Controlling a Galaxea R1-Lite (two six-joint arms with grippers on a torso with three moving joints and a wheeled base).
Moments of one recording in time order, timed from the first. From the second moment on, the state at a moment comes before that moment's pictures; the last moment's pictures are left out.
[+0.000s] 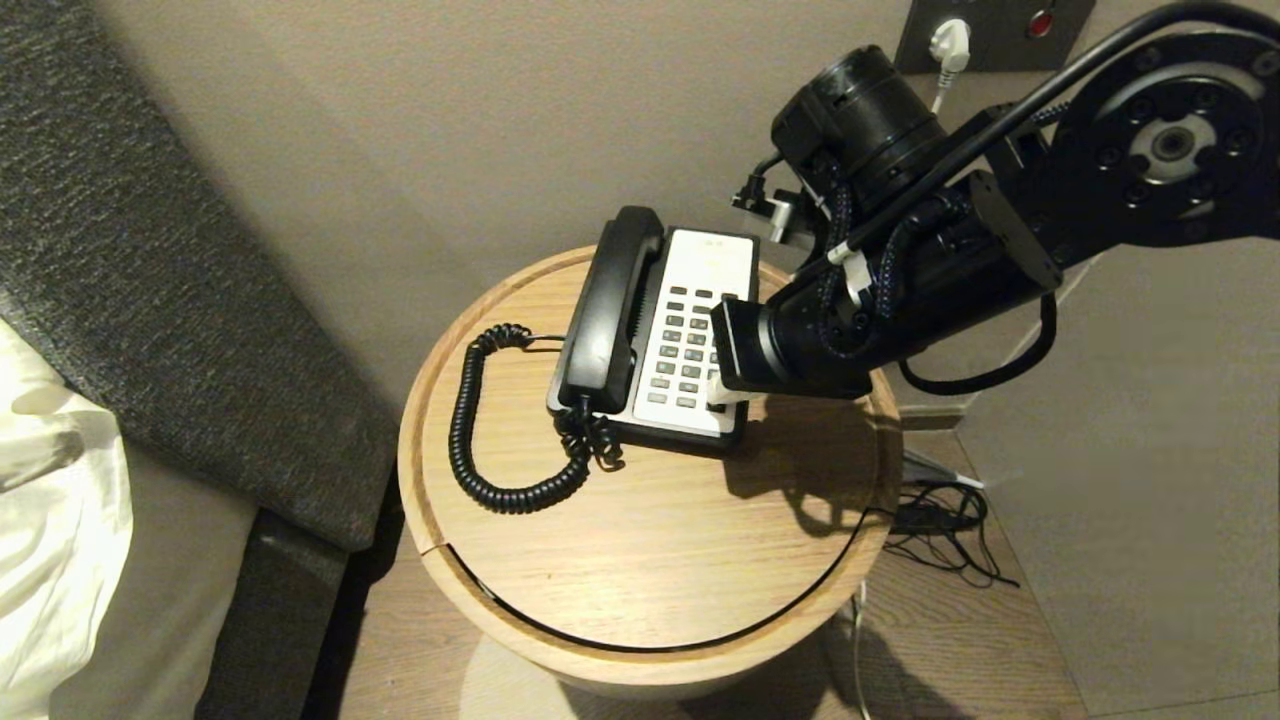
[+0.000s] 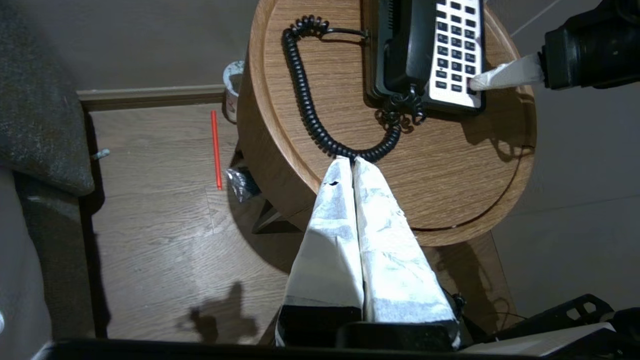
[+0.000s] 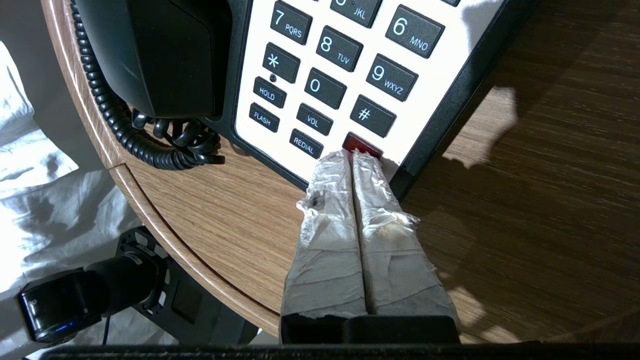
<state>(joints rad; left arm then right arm) -0.74 0.80 -1.02 0.44 0.31 -0.32 0.74 1.95 -1.93 0.80 0.00 0.49</state>
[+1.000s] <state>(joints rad) -0.73 0.78 -0.99 0.45 0.30 -0.32 0.74 1.86 -1.94 0.82 -0.03 0.48</state>
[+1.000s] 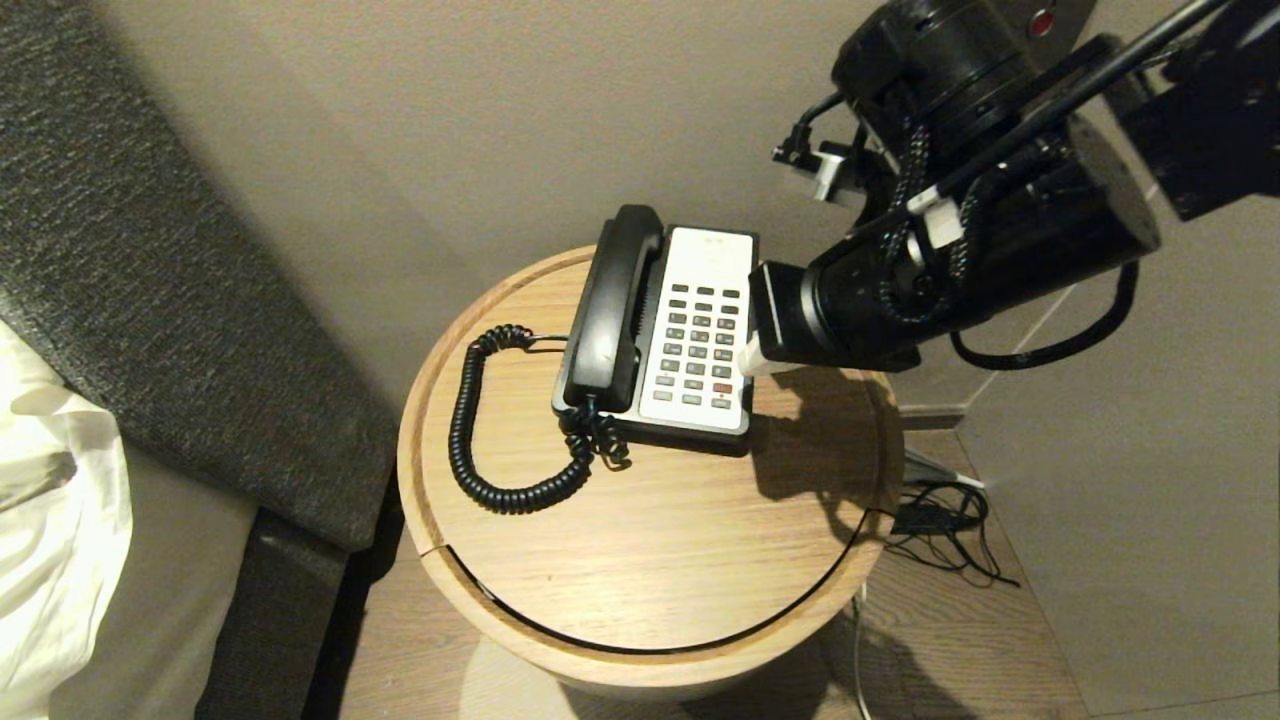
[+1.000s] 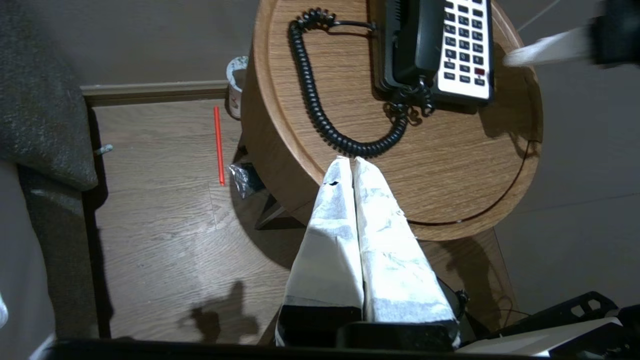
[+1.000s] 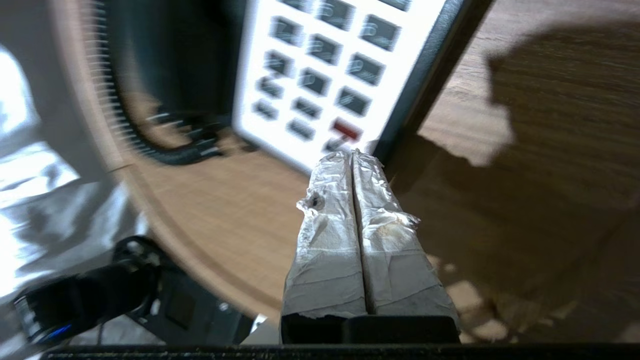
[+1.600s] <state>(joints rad) -0.53 0.75 -0.96 0.45 0.30 -0.38 0.72 1.52 -1.72 0.83 -0.06 0.57</state>
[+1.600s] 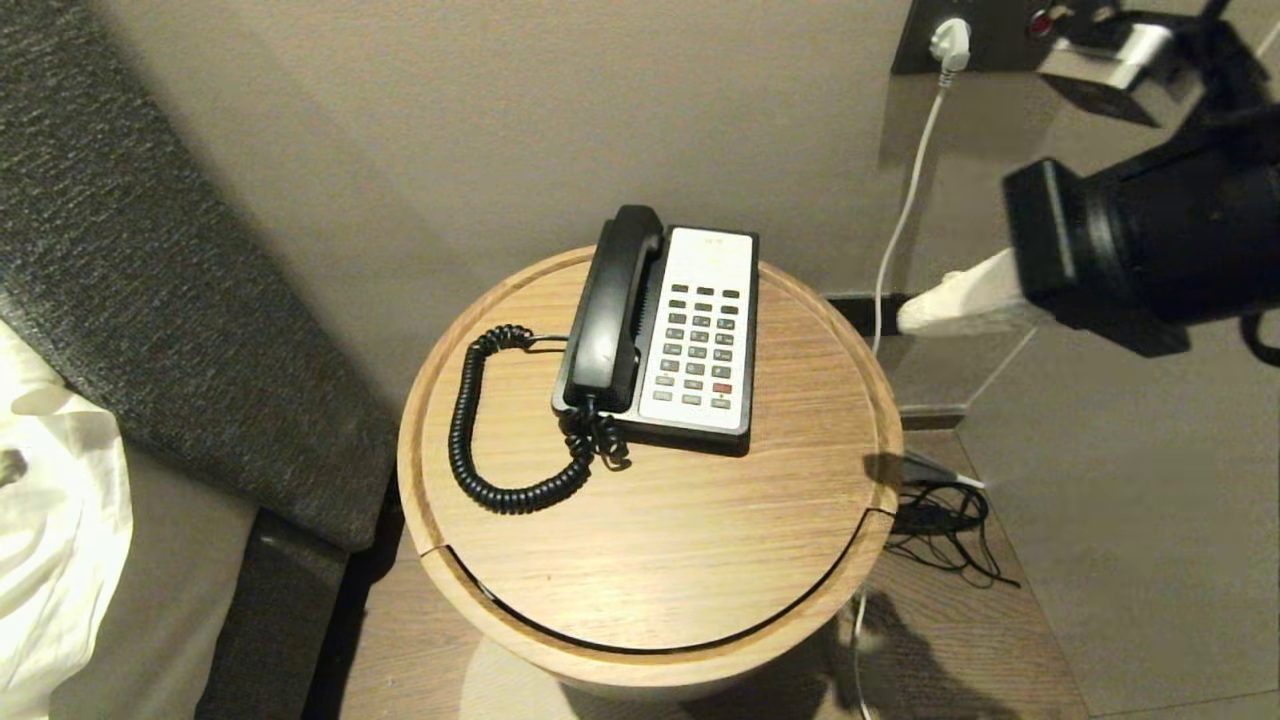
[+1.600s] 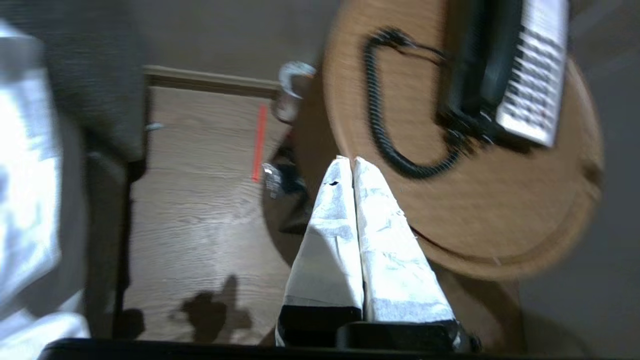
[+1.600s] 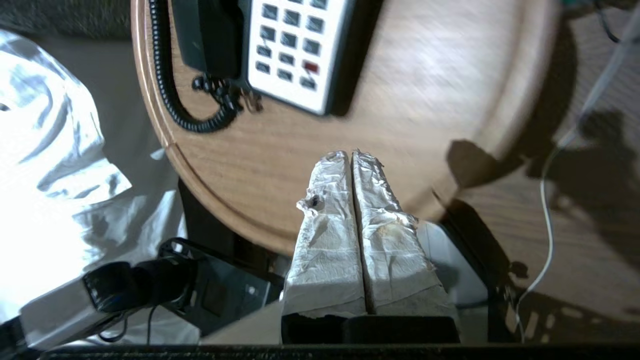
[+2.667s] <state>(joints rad) -0.01 0.33 -0.58 0.45 0.25 -0.39 0.16 0.42 -1.20 1.21 -0.02 0.59</state>
